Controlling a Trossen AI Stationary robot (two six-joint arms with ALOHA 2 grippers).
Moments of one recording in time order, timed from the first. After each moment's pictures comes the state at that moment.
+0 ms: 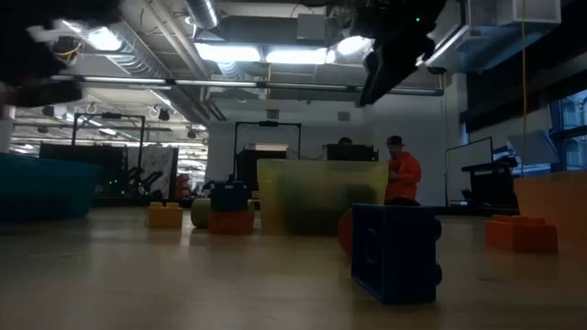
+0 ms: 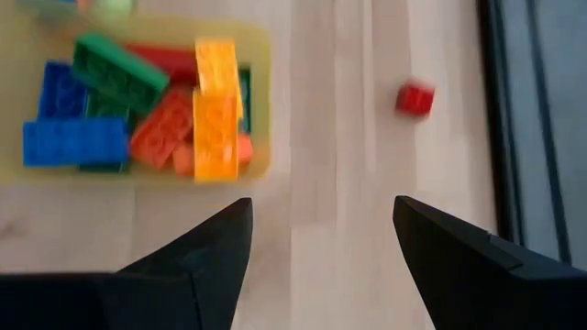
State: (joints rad) left arm -0.60 1.32 0.79 -0.45 0.02 -0.84; right arm -0.17 1.47 1.30 -0.81 0.08 -0.28
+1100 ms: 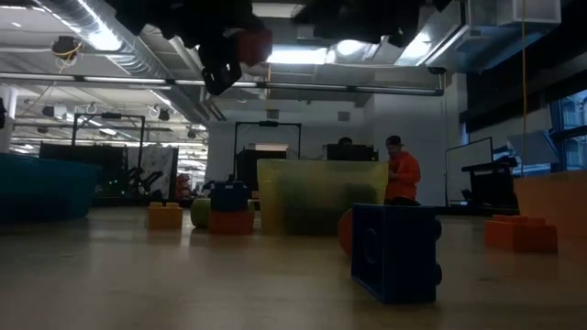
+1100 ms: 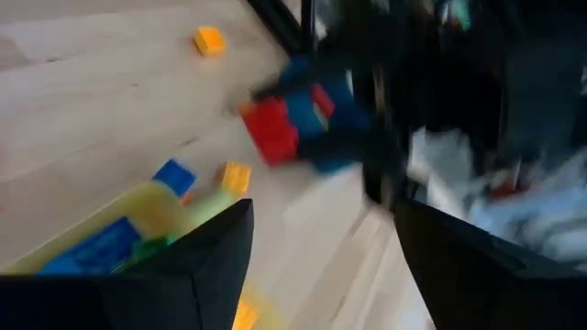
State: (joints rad) left arm 0.02 1.31 0.83 0.00 0.33 -0.42; right arm -0.03 1.49 1.18 -0.17 -0.26 -0.92
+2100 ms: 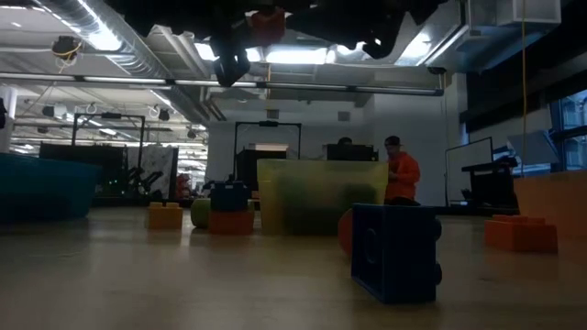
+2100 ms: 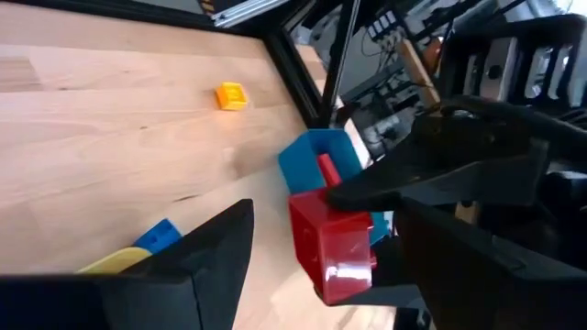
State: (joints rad) left arm 0.05 1.31 0.83 0.12 0.38 -0.47; right arm 0.02 1.61 1.18 0.04 -0.37 -1.05
